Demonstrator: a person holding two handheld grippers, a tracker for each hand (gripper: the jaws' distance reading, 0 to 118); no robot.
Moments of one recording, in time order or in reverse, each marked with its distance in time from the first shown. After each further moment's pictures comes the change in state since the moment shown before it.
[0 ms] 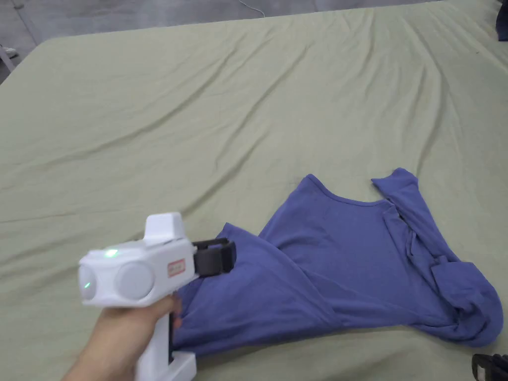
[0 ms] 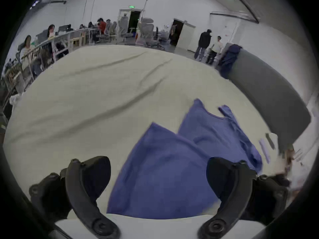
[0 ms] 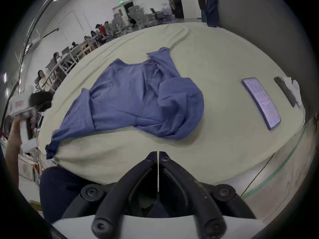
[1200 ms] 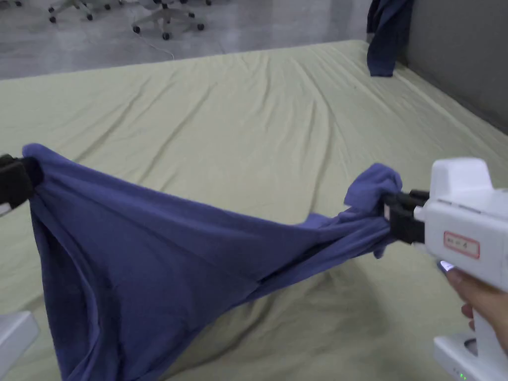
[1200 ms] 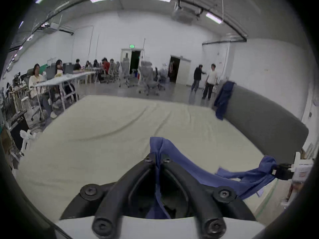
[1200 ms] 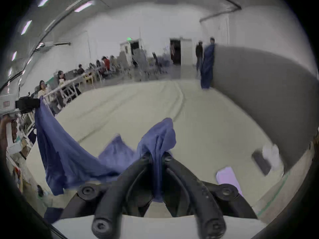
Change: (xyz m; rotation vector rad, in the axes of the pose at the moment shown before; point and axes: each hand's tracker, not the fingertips) left arm 0.020 0.125 0.195 0.454 -0.016 -0.029; right arm -0.024 0.155 0.122 0.518 -0.132 0.170
